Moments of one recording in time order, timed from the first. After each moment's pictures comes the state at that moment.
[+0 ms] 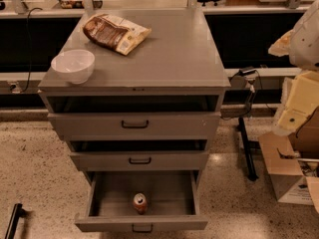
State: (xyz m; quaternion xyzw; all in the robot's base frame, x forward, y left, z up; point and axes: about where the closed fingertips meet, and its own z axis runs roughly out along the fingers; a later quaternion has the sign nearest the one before) arm 0.438 -0.217 0.976 -0.60 0.78 -0.03 0.16
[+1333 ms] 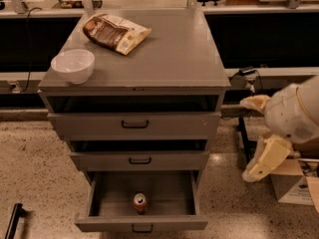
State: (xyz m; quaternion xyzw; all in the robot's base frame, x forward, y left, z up) arm 0.425 -0.190 0.857 -0.61 0.74 0.10 0.25
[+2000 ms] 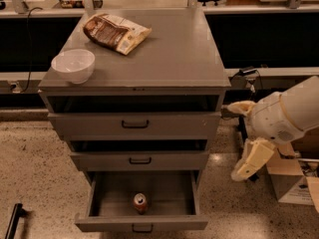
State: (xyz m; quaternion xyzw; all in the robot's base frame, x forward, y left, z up) arm 0.440 -0.176 0.823 -0.62 0.72 0.13 0.27
